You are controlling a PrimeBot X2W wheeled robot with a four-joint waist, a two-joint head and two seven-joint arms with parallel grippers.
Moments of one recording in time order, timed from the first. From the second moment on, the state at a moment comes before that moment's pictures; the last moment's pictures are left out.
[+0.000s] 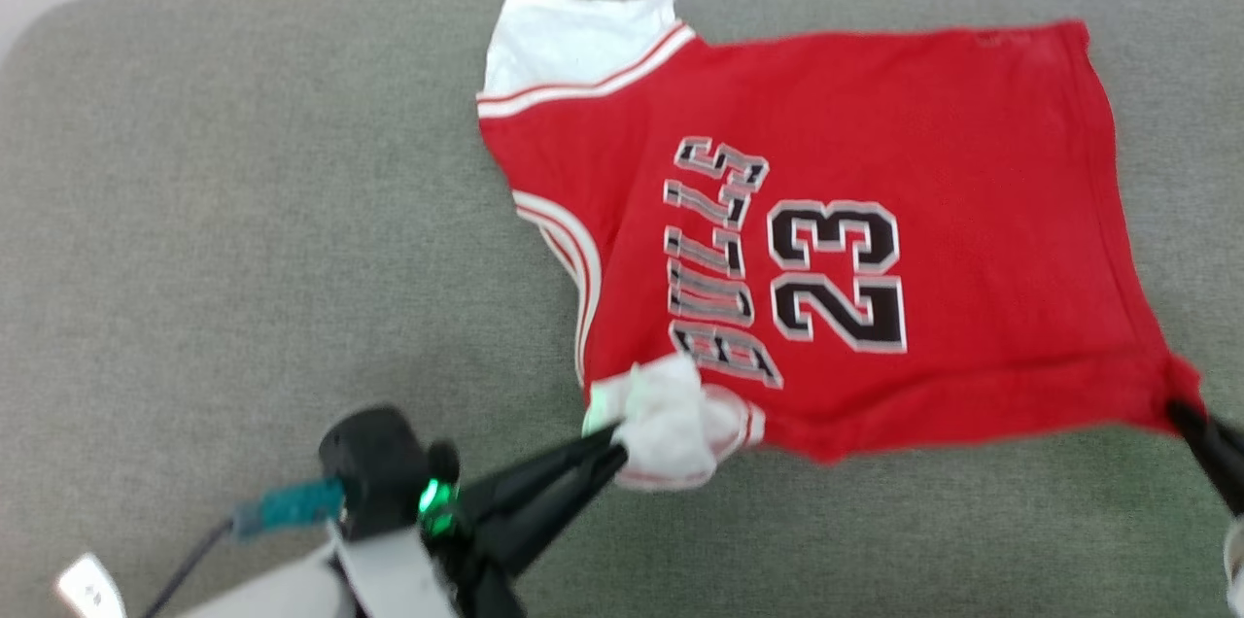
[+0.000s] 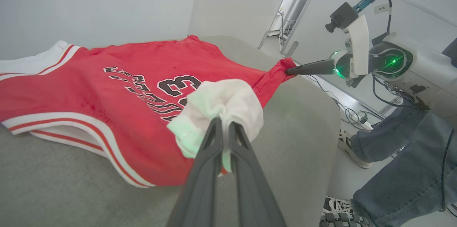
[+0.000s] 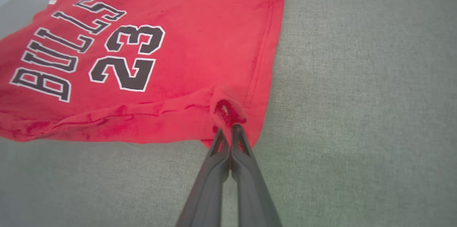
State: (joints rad) left arm -0.55 0.79 -1.04 -0.19 -0.94 -0.13 -0.26; right arm 0.03 -0.44 -0.15 -0.30 0.65 0.13 0.62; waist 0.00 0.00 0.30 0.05
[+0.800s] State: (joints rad) left arm -0.81 0.78 -1.16 -0.11 -1.06 -0.13 -0.26; right arm -0.09 -0.35 -0.25 -0.30 0.60 0.13 0.73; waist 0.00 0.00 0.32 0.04
